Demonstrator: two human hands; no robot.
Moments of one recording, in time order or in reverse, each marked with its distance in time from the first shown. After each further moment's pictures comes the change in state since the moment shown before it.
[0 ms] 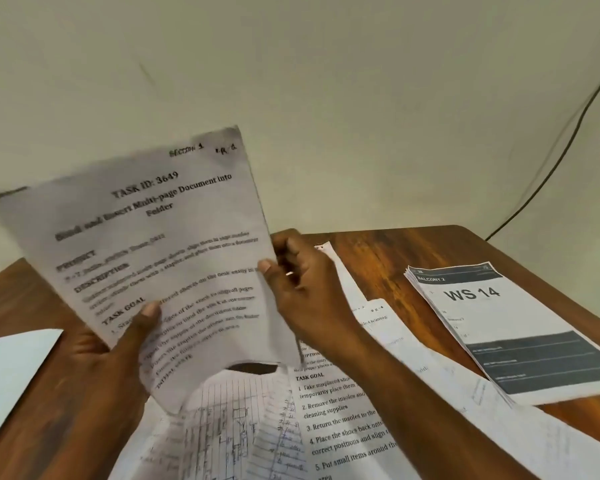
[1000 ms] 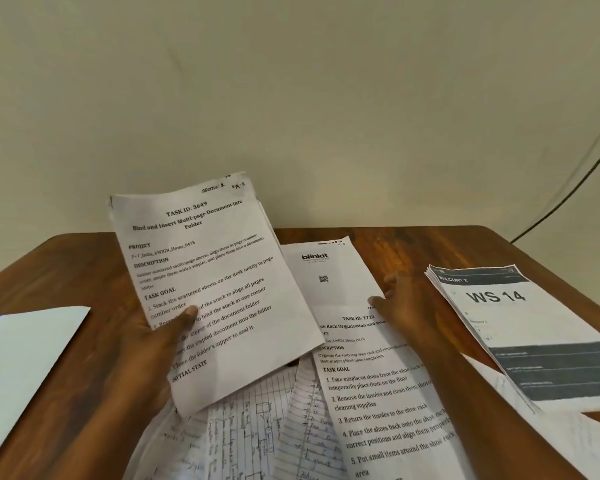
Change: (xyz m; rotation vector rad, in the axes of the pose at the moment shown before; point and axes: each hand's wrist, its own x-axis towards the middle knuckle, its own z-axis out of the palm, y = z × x) left_hand 0.022 -0.030 -0.017 0.137 0.030 -0.230; right_hand 0.005 0.156 -0.087 -0.732 0.120 0.570
